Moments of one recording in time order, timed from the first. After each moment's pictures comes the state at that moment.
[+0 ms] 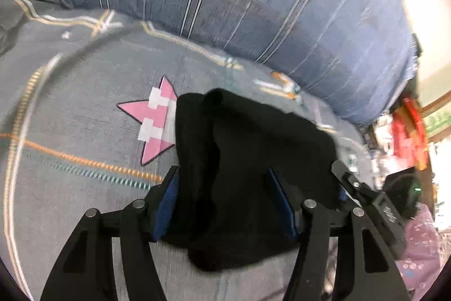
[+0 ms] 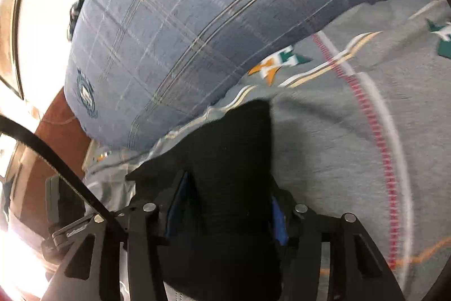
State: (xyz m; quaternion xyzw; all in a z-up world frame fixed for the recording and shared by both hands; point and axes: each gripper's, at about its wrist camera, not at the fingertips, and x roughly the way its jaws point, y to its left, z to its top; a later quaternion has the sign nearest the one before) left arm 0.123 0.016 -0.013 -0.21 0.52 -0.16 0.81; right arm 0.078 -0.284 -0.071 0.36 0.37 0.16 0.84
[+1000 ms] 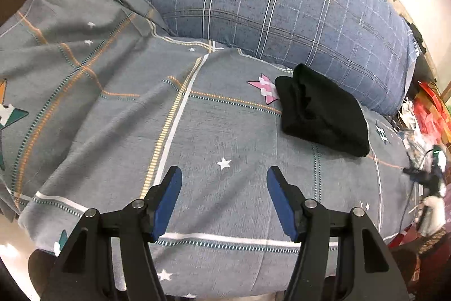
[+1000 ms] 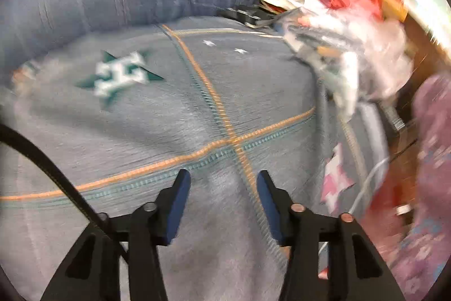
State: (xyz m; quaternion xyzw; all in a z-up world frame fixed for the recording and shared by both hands) left arm -0.050 0.128 0.013 -0.13 0.44 -0.05 0.89; right arm -0.049 -0.467 -0.047 0.09 0.48 -0.26 0.83
